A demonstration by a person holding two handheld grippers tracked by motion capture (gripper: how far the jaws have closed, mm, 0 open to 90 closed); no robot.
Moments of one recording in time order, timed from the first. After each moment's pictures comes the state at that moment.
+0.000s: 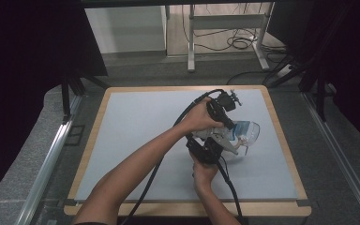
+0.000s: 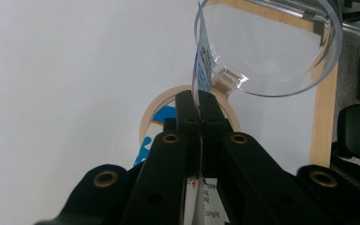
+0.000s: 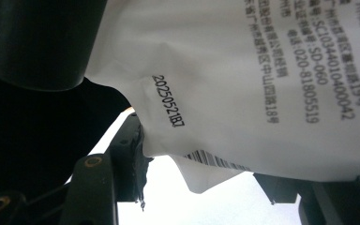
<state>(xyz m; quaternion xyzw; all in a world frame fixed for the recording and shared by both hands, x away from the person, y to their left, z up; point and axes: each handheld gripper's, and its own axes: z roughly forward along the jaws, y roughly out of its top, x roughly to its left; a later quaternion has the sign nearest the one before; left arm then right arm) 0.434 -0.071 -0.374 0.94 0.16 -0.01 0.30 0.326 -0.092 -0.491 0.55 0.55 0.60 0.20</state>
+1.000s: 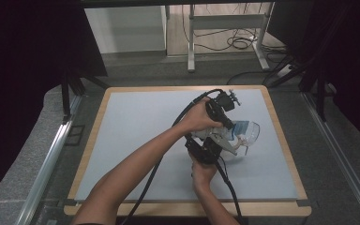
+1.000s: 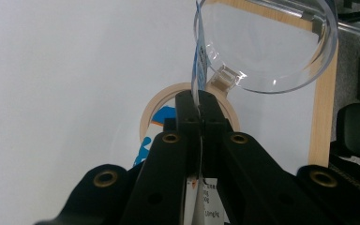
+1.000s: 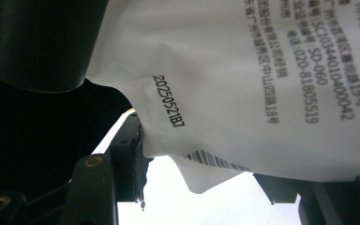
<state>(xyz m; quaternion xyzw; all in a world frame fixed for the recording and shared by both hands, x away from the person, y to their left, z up) 0.433 -0.068 -0.372 0.94 0.16 -0.01 0.30 0.325 -0.089 -0.490 0.55 0.55 0.60 0.21</state>
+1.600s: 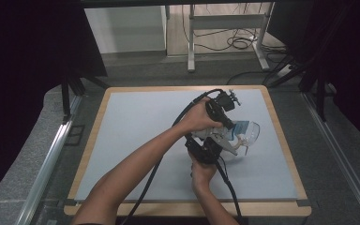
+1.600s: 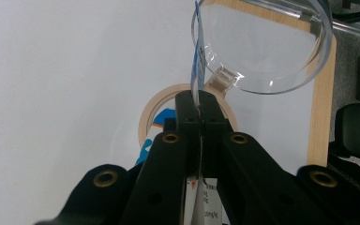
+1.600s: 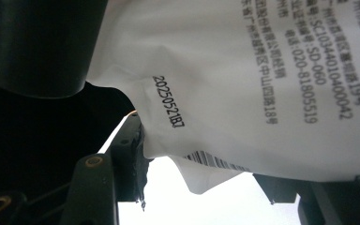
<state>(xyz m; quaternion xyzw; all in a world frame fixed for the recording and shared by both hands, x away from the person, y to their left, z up) 0.432 -0.068 -0.371 0.94 0.16 -0.01 0.30 0.324 -0.089 -0.489 0.55 0.54 0.60 0.20</state>
